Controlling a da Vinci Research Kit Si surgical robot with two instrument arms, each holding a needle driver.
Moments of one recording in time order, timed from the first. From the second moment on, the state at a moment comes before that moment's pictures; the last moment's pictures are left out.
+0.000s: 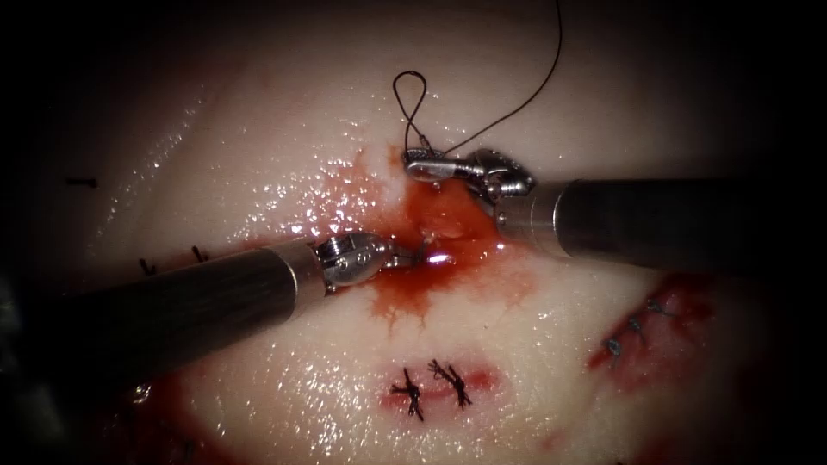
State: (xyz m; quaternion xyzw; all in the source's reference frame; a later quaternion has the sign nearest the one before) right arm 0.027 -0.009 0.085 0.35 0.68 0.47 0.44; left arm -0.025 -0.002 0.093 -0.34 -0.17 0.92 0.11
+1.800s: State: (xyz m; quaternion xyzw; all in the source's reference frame) right arm 0.027 -0.007 0.078 -0.05 0.47 0.28 0.84; left arm -0.025 -0.002 0.092 -0.34 -0.17 0.92 0.11
